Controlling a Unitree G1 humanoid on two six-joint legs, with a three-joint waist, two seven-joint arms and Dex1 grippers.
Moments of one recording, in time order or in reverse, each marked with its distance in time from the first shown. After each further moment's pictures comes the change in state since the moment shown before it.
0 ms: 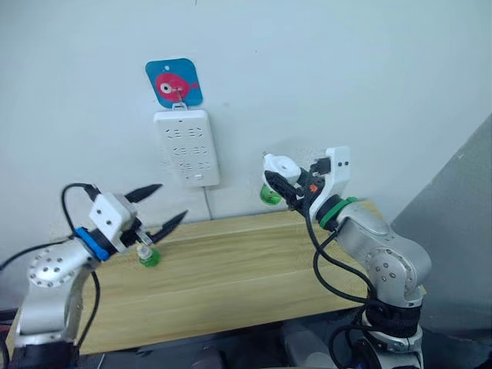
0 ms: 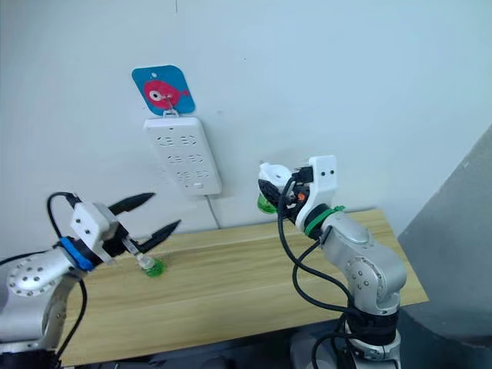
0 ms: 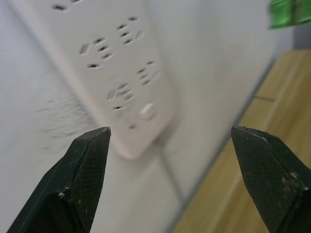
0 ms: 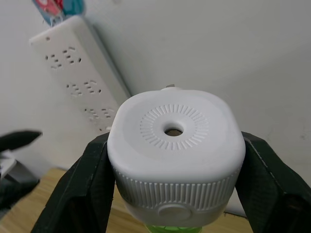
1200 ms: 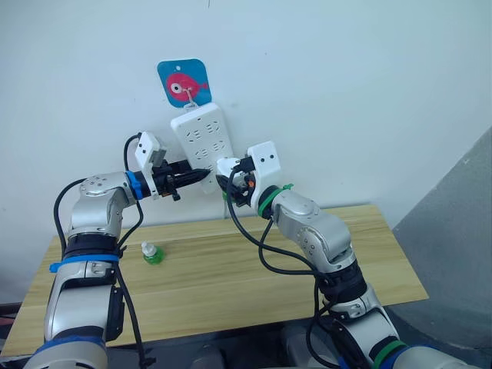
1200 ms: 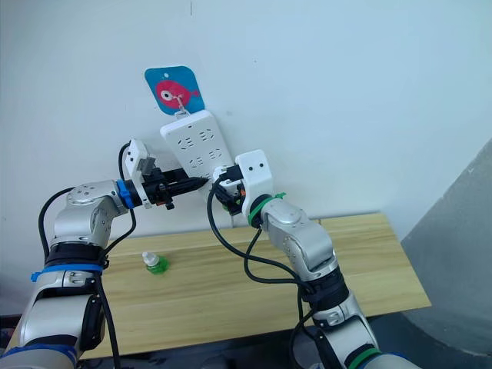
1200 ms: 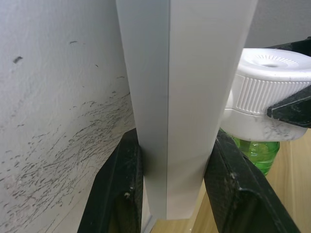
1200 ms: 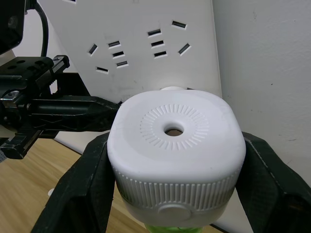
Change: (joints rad) left arm -0.755 -0.035 -0.129 0.822 0.087 0.157 -0.335; right arm -0.213 0.031 0.383 0.461 -0.316 -0.280 -0.006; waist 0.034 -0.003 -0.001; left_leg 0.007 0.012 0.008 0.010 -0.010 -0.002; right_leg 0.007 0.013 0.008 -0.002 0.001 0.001
